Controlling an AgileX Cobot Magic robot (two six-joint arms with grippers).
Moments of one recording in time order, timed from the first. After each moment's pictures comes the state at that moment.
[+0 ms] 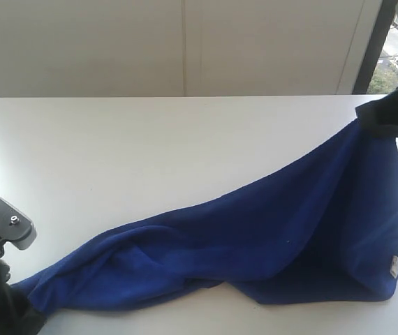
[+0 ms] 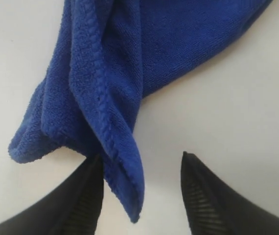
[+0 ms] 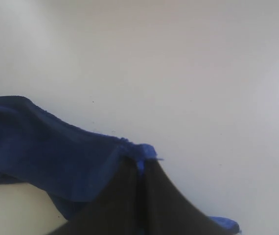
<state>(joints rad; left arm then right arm) -0.46 1.17 -0.41 -0.29 0.48 0.44 0.02 1.09 -1.00 0.23 0.83 -0.23</state>
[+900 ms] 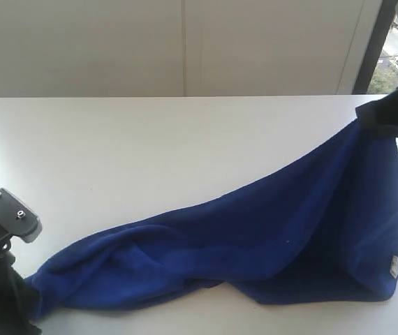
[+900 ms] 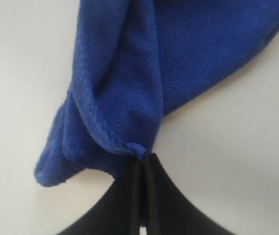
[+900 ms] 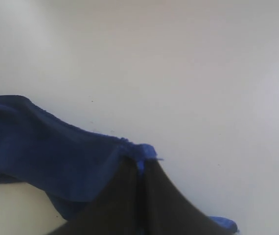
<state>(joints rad) -0.46 1.20 -0.42 -0.23 0.41 0.44 0.02 1.09 -1.00 0.23 0.83 -0.23</state>
